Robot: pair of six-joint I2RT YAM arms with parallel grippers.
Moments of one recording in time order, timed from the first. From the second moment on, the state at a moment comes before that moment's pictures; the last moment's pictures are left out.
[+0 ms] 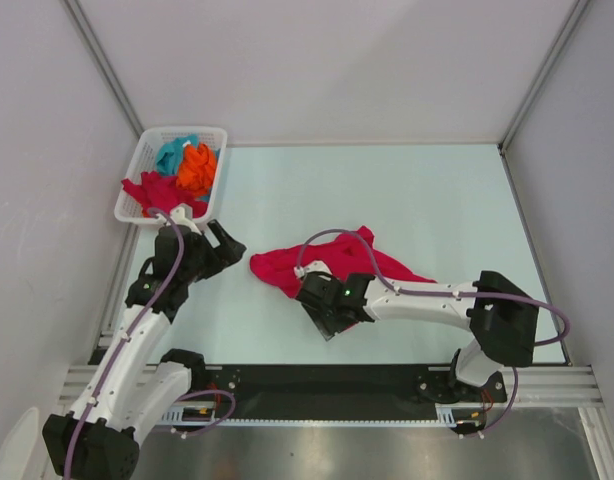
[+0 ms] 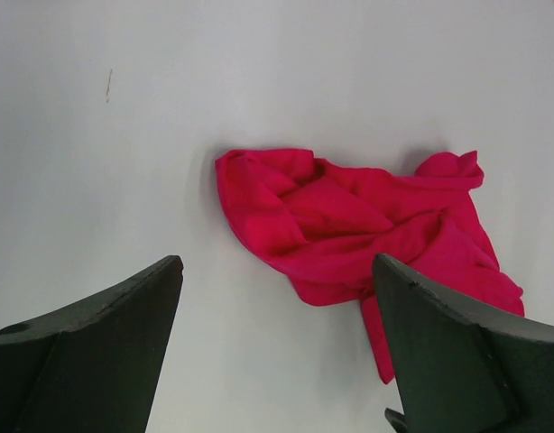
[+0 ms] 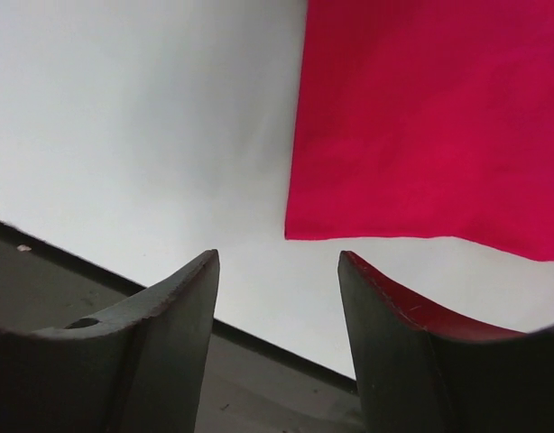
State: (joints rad) left arm -0.19 0.80 0.69 -0.48 0.05 -0.64; right arm 1.20 1.61 1.09 -0.72 0.26 0.51
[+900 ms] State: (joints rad) left arm -0.19 0.79 0.67 -0.48 0.06 -0.64; right arm 1.10 1.70 1.00 -0.55 0.21 0.44
